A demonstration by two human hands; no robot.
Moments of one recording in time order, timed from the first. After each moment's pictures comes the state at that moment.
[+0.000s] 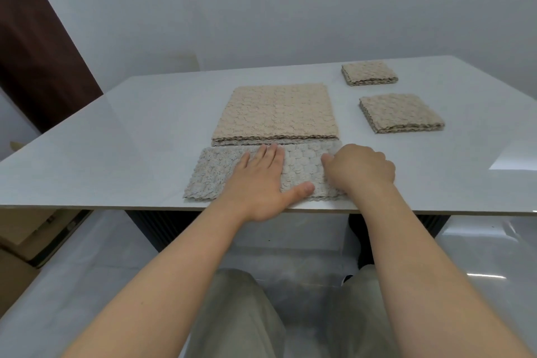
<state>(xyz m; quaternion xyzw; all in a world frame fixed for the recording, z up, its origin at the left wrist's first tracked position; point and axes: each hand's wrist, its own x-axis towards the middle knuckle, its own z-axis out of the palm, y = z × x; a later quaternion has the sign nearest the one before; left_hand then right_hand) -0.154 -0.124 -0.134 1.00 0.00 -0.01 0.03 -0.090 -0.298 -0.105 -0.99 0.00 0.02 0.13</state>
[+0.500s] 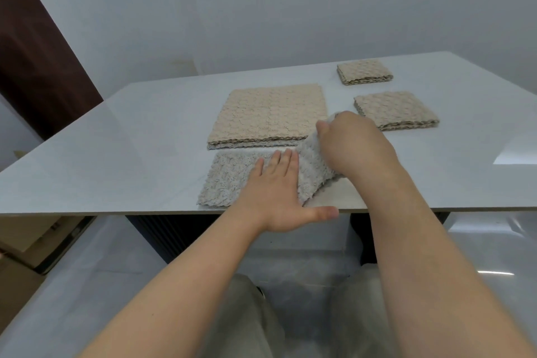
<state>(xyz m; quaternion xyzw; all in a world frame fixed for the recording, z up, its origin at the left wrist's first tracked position) -0.155 -0.163 -0.134 1.00 -0.02 -0.04 0.03 -0.098 -0.304 -0.062 -0.95 -0.08 -0.04 0.30</state>
